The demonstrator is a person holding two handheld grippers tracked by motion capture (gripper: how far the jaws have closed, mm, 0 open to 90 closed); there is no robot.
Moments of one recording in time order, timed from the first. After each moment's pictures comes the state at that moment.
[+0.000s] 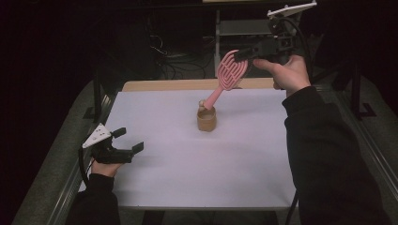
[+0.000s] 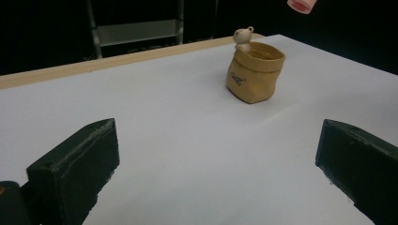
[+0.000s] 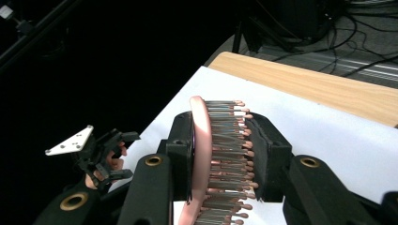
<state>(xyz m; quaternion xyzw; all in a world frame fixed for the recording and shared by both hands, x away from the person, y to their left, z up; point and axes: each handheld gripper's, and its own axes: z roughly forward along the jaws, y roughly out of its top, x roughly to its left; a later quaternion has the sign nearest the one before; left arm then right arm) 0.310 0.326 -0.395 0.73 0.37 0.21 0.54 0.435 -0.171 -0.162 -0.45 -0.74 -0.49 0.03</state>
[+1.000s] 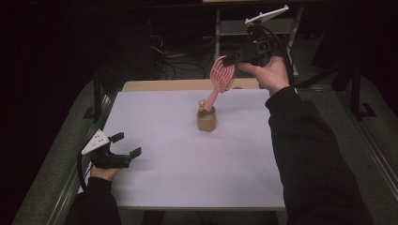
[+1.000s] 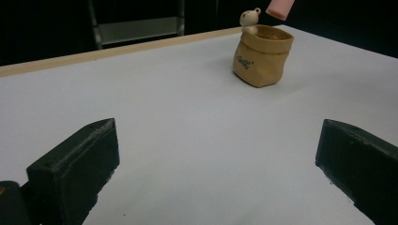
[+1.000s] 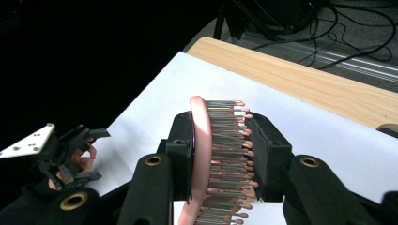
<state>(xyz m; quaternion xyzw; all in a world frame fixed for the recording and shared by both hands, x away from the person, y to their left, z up) 0.307 0.338 -0.416 0.73 0.36 0.21 0.53 0.465 -0.136 -0.185 -0.45 -0.77 -0.45 0.00</state>
